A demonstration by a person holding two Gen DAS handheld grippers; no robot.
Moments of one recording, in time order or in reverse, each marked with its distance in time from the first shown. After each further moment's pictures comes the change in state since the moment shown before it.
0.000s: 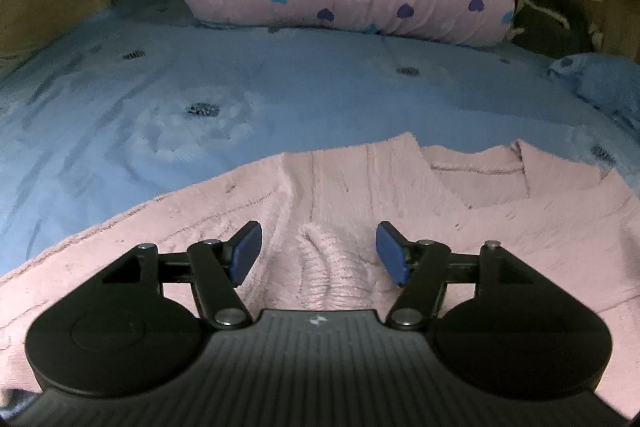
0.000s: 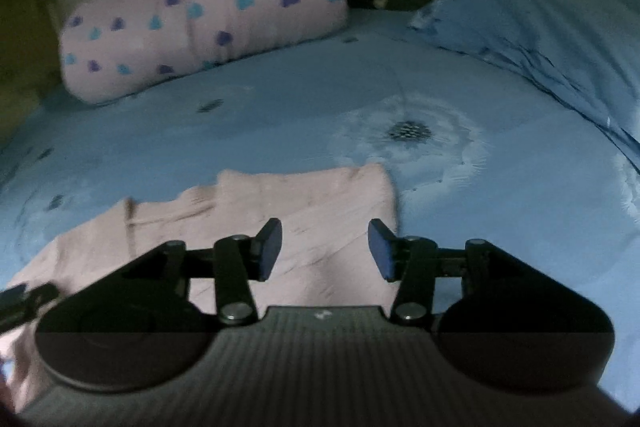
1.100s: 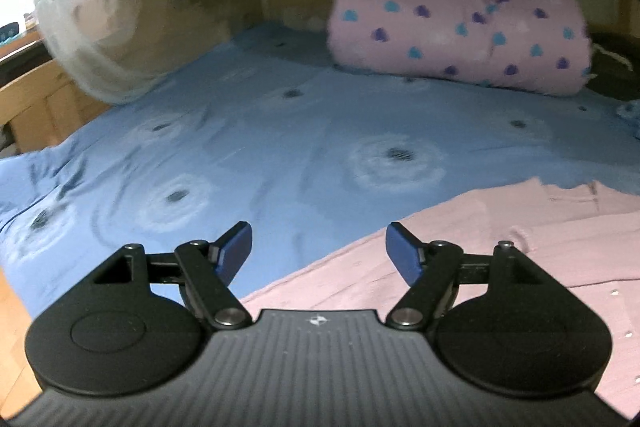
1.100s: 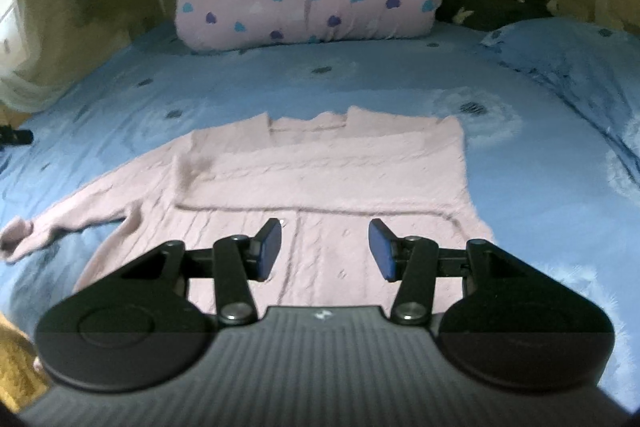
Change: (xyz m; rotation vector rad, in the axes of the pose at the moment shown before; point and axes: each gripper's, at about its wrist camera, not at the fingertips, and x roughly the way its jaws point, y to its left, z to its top) left arm -0.195 0.179 0.007 -0.057 -0.059 0.264; right arm -0.144 0.064 -0.086 -0.203 0.020 0.144
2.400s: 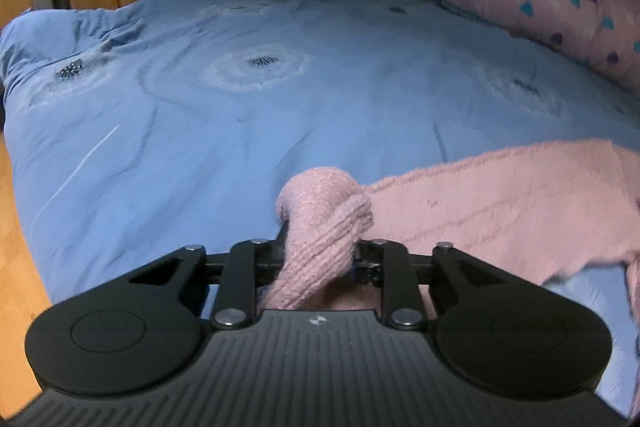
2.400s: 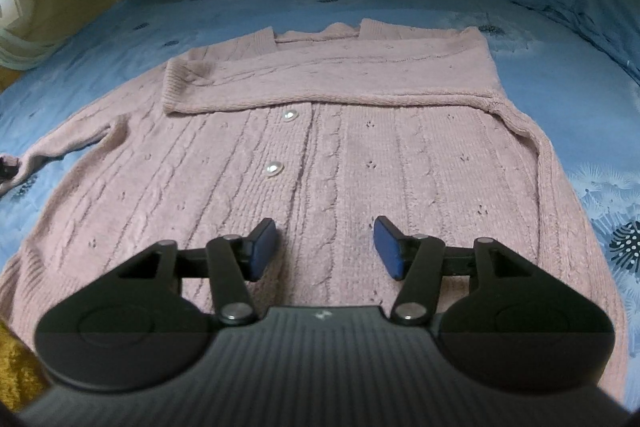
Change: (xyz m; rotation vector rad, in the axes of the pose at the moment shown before) left arm 0.103 0.093 -0.109 -0.252 0.130 0.116; right arm 0.040 0.012 -0.065 0.007 0.120 -0.008
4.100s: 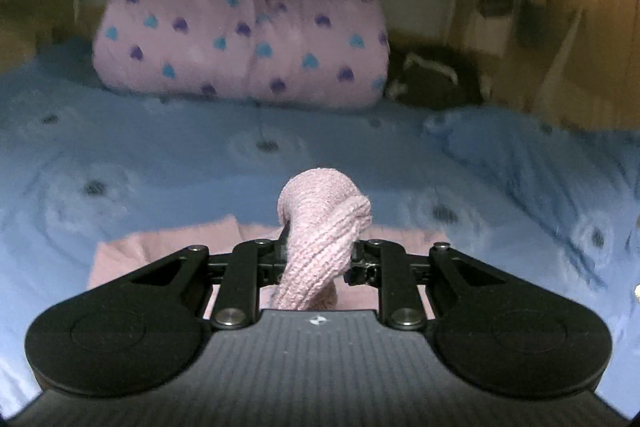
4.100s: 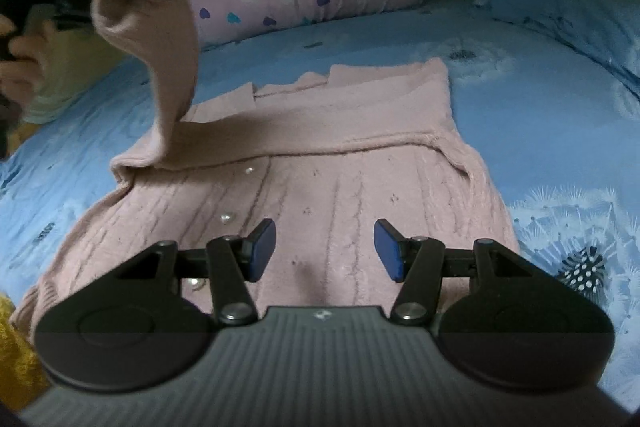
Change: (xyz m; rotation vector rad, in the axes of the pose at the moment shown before) left arm -0.149 -0.410 0.000 0.345 -0.121 -0.646; right arm -0.022 -0.067 0.004 0.090 -0.113 0.086
